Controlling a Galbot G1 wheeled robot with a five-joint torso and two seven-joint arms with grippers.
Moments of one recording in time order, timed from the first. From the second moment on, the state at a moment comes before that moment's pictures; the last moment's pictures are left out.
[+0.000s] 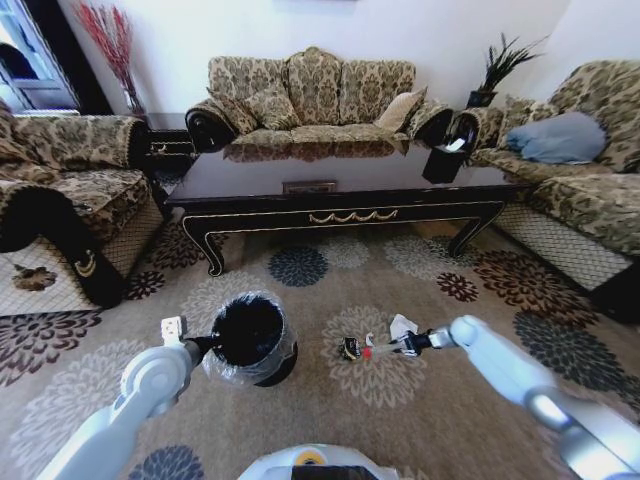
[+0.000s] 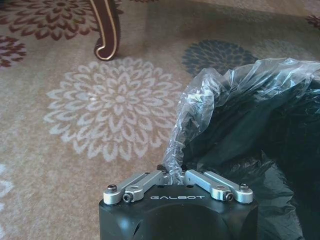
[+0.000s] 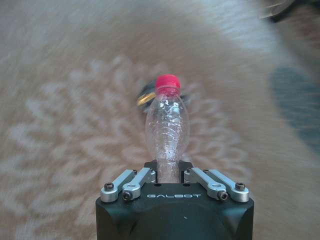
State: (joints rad) left arm 1.30 -0.84 -0.44 -2.20 -1.38 0.74 -0.85; right arm -0.62 0.71 -0.10 0.92 -0.11 0.71 -0.88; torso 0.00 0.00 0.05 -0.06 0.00
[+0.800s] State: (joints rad) left arm 1.12 -0.73 -0.14 -2.21 -1.35 0.74 -0.84; right arm -1.19 0.48 0.32 1.96 0.85 0.31 -0.59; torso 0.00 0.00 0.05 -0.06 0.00
